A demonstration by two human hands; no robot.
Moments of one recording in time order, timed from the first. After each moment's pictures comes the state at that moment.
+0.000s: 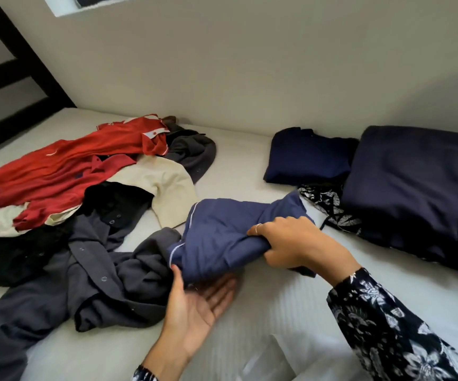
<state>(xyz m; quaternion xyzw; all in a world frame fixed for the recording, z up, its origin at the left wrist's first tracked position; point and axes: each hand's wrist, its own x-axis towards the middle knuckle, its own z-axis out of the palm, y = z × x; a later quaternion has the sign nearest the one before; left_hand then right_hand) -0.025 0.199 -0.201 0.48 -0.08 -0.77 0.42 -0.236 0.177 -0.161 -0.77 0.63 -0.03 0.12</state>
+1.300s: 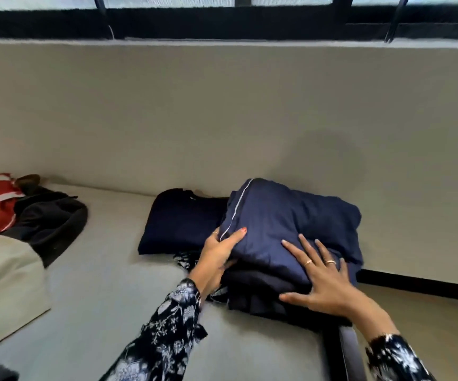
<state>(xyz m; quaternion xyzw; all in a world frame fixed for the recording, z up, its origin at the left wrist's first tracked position) -0.357 0.118 -0.189 0.39 -0.43 -0.77 0.27 -0.500 0.292 -0.189 -0.52 0.83 -0.05 0.20</state>
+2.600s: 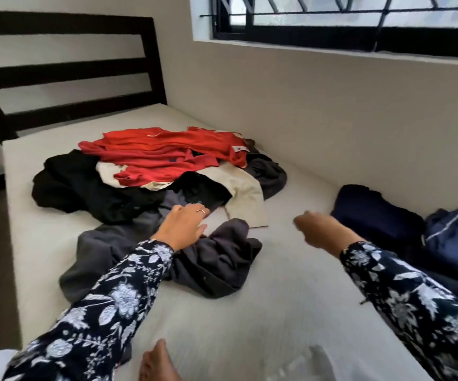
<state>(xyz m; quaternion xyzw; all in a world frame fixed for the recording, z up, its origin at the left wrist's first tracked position) 0.126 0.087 -0.164 0.52 -0.84 0.08 0.10 -0.176 0.121 -0.114 -0.77 0.62 0.16 -0.04</state>
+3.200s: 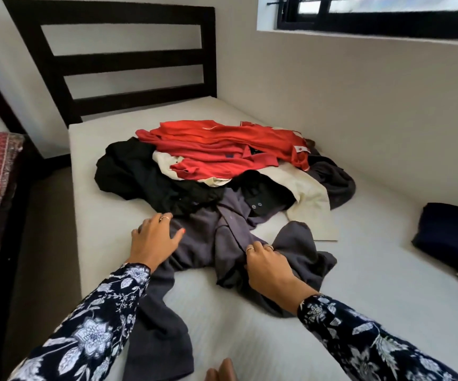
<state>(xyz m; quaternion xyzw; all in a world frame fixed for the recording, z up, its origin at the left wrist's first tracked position) 0.304 0.122 -0.203 0.79 -0.59 -0.01 0.15 0.054 0.131 -0.197 -0.85 0.52 0.02 0.04</state>
